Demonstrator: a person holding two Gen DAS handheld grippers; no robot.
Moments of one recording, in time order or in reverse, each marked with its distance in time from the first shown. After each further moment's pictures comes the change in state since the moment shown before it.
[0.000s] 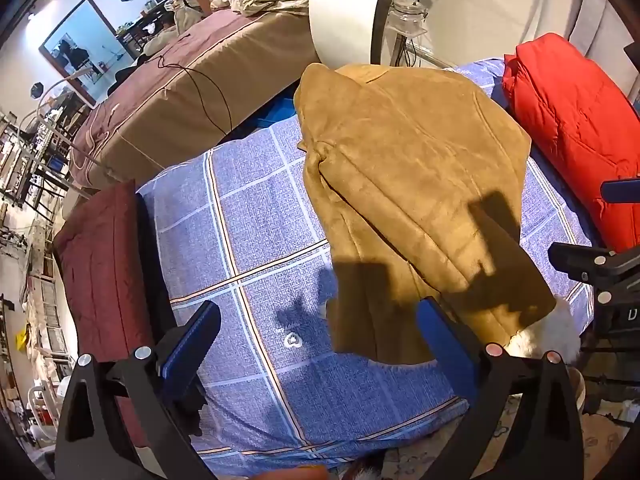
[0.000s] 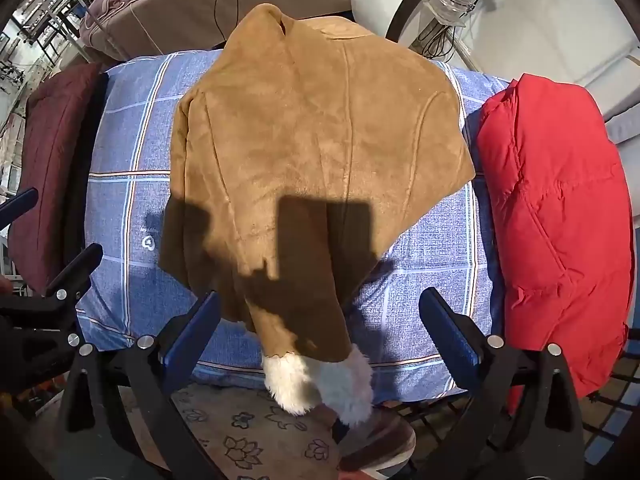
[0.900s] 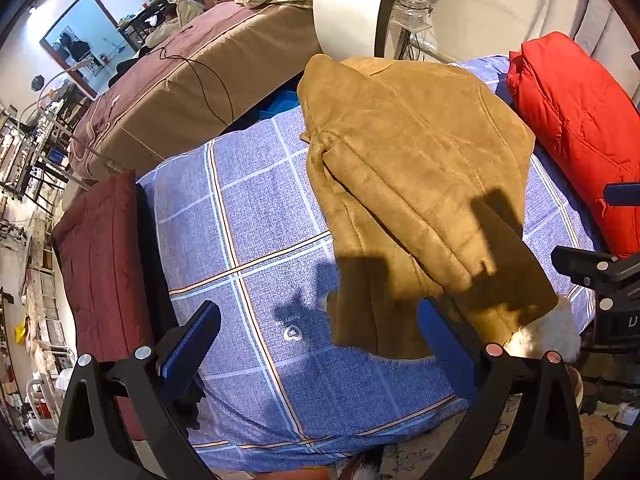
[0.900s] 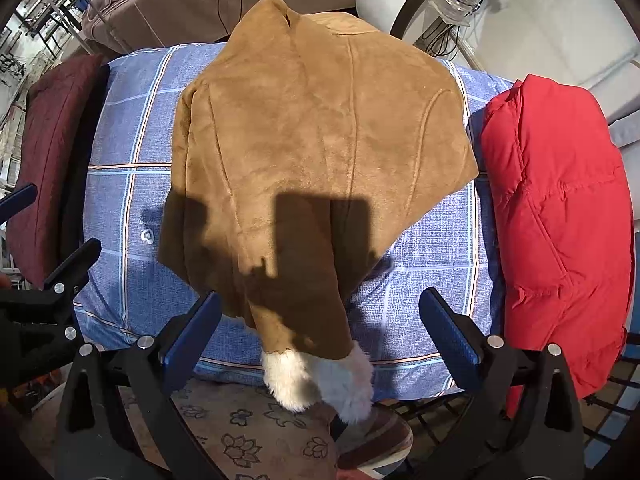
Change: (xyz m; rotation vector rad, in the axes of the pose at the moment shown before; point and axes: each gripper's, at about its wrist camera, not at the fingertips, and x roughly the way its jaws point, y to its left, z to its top) left arm 0.005 0.003 -0.004 -0.017 0.025 -0.001; right arm 0.004 0.004 -0.002 -0.010 0.005 -0.002
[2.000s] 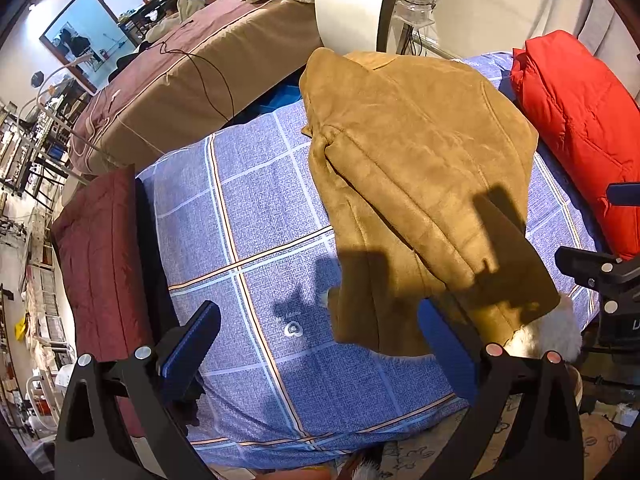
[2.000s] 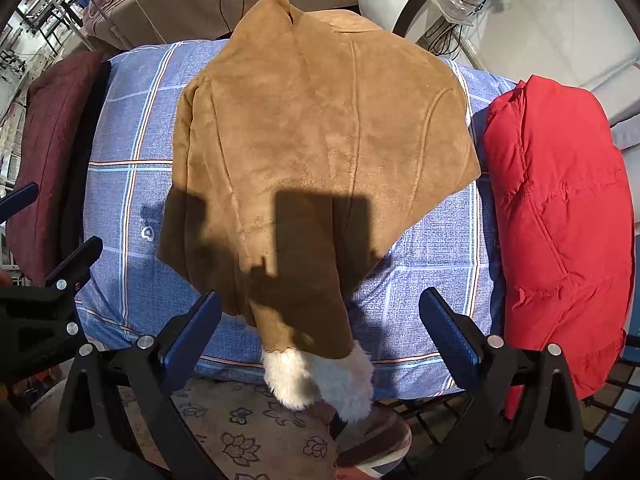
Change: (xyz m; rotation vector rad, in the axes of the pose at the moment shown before) left arm 0.005 0.002 -0.002 -0.007 0.015 -0.001; right arm 0.000 0.000 0.000 -0.011 -0.013 -0.035
